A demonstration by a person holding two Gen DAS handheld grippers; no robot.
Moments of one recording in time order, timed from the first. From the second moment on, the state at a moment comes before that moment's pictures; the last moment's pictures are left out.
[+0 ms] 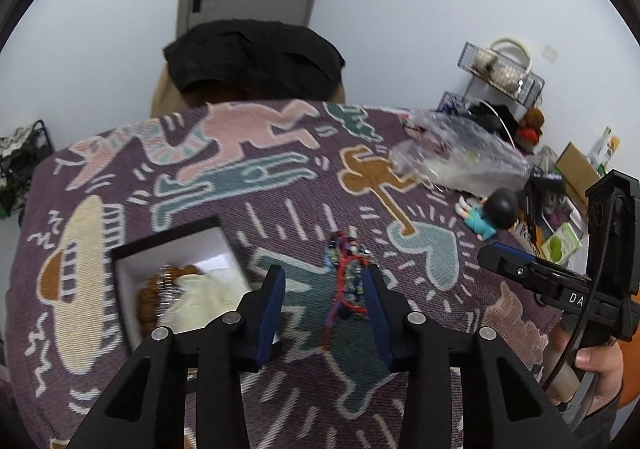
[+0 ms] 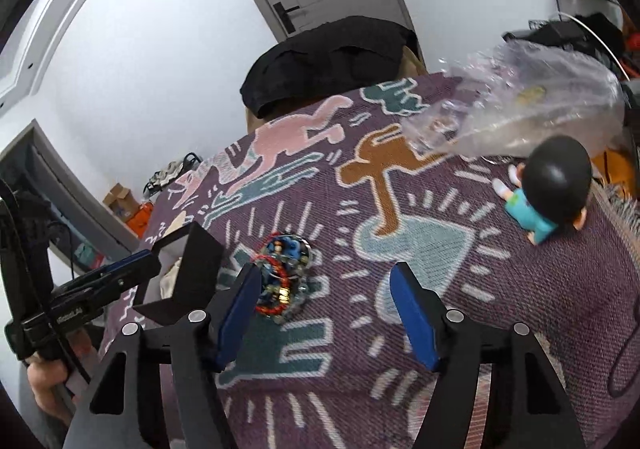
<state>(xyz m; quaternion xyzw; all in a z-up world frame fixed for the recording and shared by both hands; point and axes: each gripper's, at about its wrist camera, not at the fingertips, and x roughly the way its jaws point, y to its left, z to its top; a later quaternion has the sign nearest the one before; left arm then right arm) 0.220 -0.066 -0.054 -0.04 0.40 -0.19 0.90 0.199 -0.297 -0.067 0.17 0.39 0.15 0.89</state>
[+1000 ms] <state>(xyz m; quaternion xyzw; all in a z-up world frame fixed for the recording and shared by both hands) 0.283 -0.109 -0.103 -0.07 0.49 -0.22 0.84 0.195 -0.347 -0.099 0.21 0.39 0.14 0.88</state>
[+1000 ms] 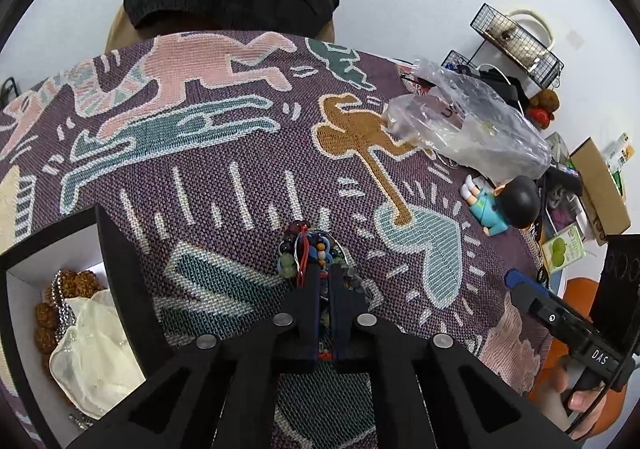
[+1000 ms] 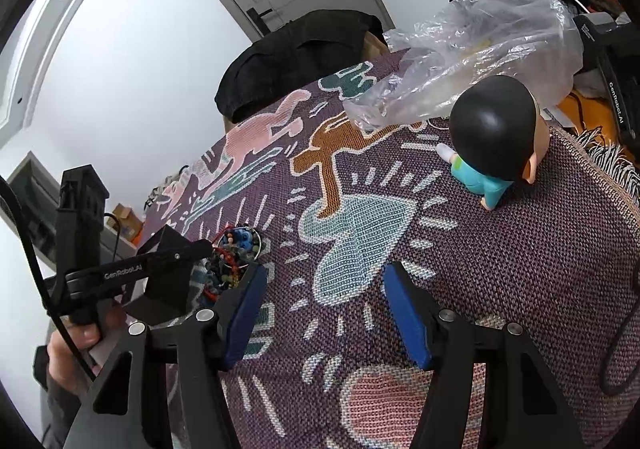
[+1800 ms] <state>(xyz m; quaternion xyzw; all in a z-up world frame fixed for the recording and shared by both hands) 0.287 -0.103 -0.094 -0.09 0.49 -0.21 0.84 0.204 -0.322 -0.104 0.21 0.41 0.16 0.88</state>
